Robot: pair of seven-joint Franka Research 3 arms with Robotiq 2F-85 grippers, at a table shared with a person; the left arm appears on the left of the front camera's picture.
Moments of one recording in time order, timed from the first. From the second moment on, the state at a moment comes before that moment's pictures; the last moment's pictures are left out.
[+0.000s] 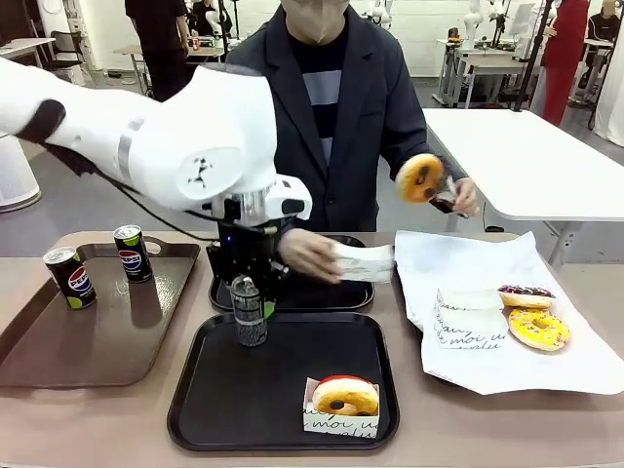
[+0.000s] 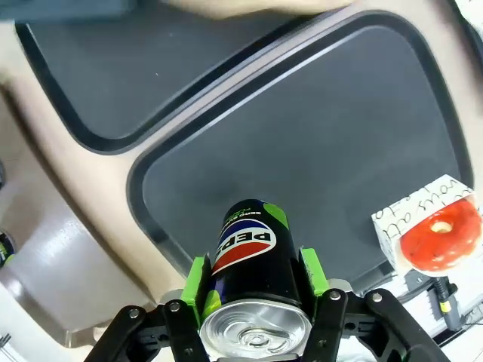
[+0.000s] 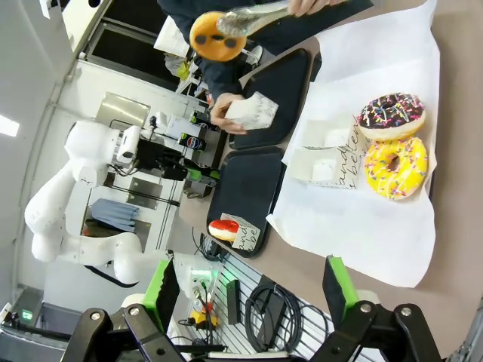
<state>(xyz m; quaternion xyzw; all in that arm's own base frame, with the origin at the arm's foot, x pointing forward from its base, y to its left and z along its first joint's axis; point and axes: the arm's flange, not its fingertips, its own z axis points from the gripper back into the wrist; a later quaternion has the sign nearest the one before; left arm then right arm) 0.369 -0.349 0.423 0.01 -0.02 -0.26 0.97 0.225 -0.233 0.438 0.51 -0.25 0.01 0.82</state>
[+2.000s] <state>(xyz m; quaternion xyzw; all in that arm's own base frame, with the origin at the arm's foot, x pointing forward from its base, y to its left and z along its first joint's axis) 0.288 -0.211 0.517 0.00 -0.12 -0.26 0.96 0.224 -0.234 0.438 0.51 -0.25 0.01 0.82</state>
